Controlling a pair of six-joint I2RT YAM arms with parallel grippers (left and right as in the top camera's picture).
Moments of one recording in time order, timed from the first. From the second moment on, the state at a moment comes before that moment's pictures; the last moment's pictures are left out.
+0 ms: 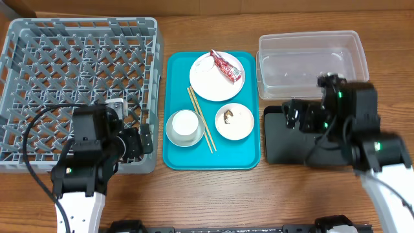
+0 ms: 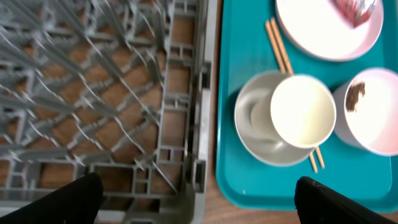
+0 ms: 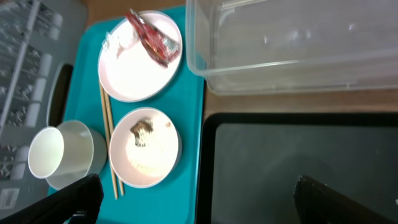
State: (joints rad) left arm 0.04 0.98 0.96 -0.97 0.12 -0.10; right arm 0.13 1.14 1.12 -0.87 -0.20 0.25
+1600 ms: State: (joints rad) left arm 0.04 1.00 0.96 -0.99 0.16 -0.10; right arm 0.43 1.94 1.85 -0.81 -0.10 0.03
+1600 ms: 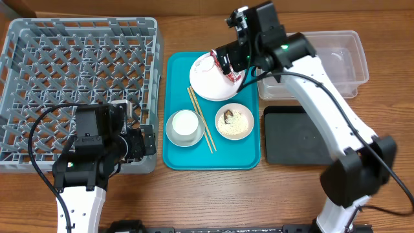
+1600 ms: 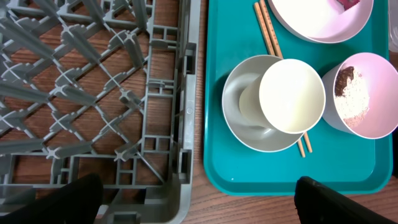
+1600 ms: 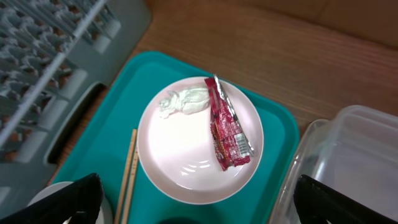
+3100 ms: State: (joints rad) left arm 0.04 1.00 0.96 -0.99 0.16 -0.10; right arm 0.43 2.32 1.87 -0.80 -0.04 0.10
